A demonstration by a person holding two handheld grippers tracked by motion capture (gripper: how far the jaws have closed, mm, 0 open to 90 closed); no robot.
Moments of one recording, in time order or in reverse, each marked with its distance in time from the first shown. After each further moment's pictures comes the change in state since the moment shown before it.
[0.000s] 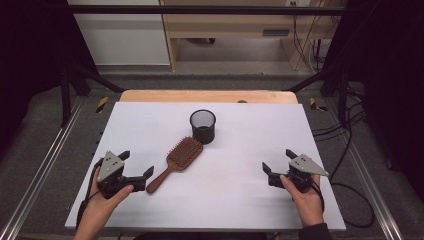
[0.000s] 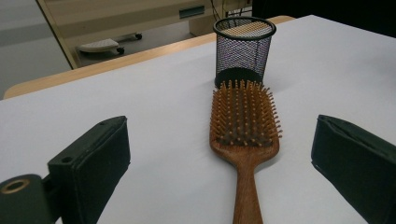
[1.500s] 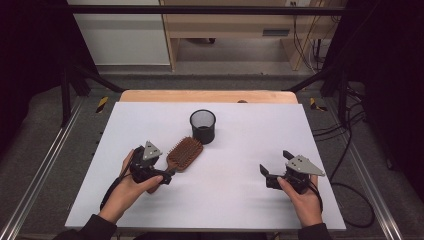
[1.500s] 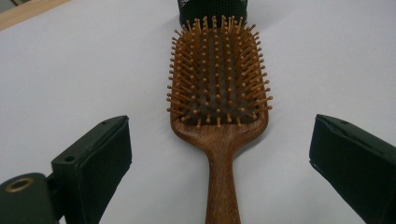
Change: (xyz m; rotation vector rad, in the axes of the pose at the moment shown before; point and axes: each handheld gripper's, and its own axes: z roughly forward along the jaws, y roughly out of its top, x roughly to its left) left arm -0.025 0.013 0.073 0.335 -0.068 0.092; right arm 0.006 -0.001 0.002 0.019 0.026 -0.019
